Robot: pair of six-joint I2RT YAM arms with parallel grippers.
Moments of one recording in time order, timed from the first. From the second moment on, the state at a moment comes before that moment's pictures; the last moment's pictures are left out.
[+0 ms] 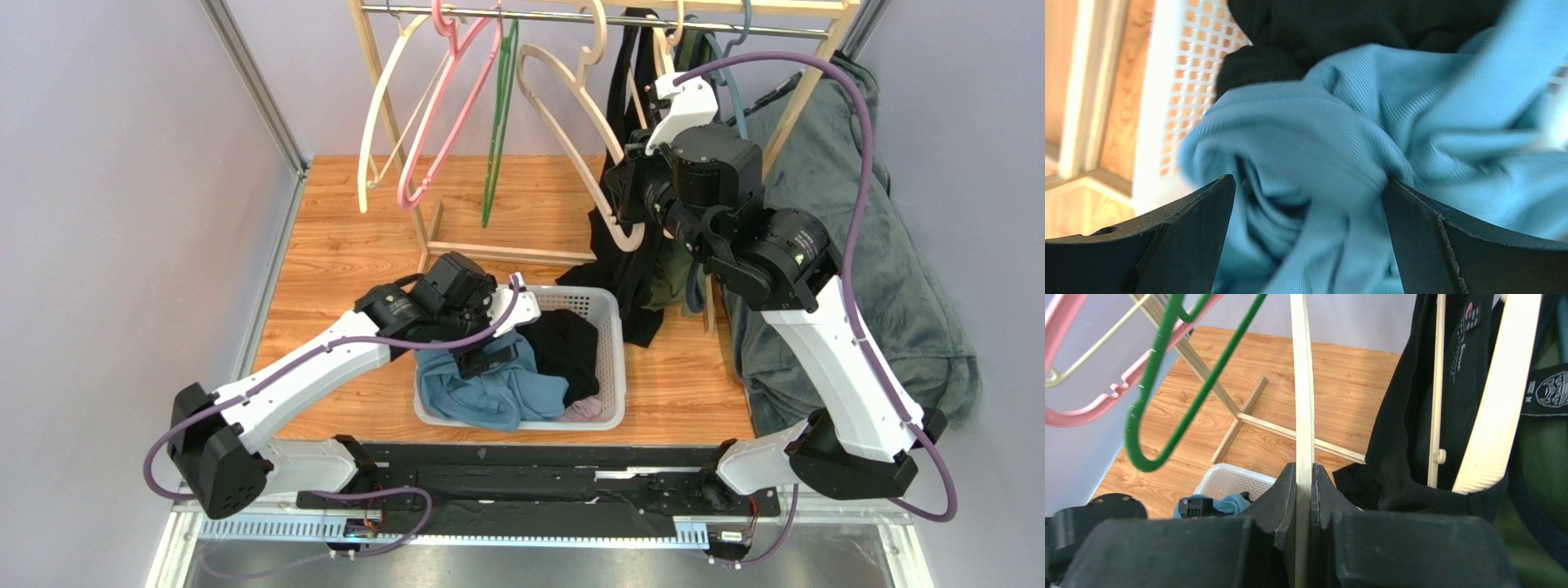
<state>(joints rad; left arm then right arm) -0.78 1.25 1.04 -0.73 0.16 0.49 0.78 1.39 2.04 -0.93 0.40 0.29</state>
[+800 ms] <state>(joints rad) -0.79 0.95 1.33 -1.12 0.30 0.58 0.80 1.57 2.24 -0.90 0.49 0.22</state>
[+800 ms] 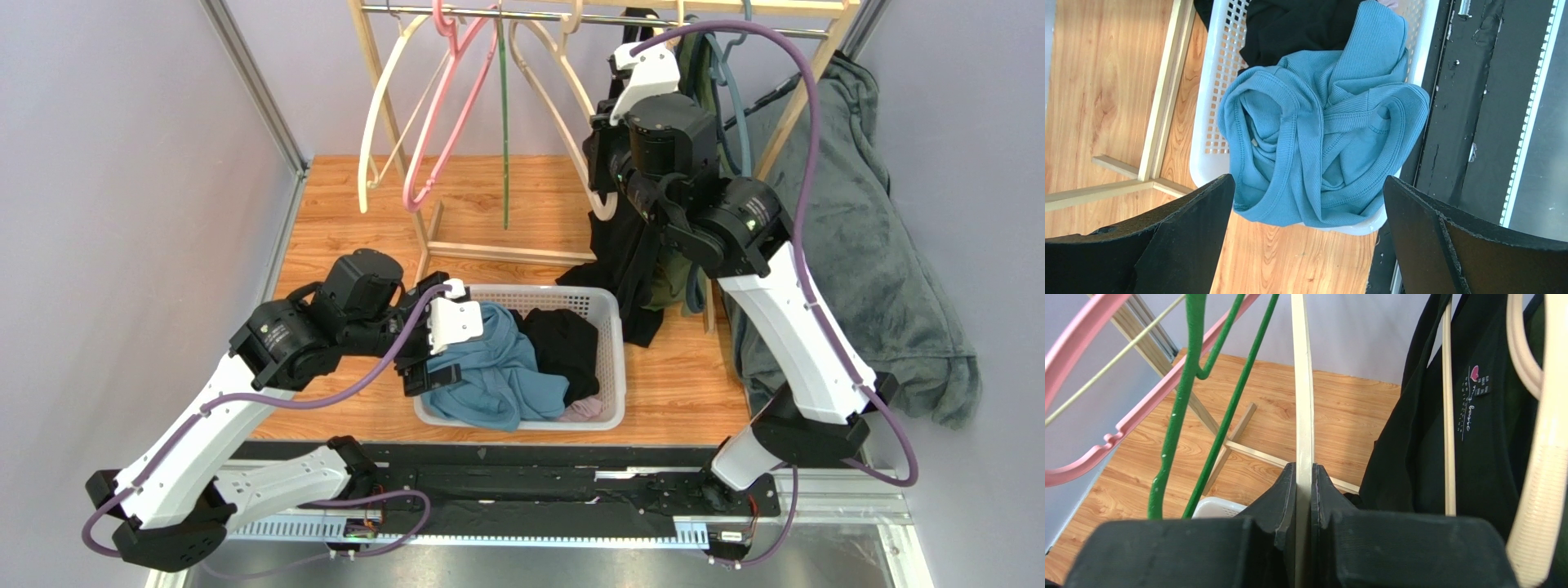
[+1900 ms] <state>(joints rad) -0.79 0.92 1.33 -1.16 0.34 0.60 0.73 1.60 2.18 -0.83 0.39 0.27</state>
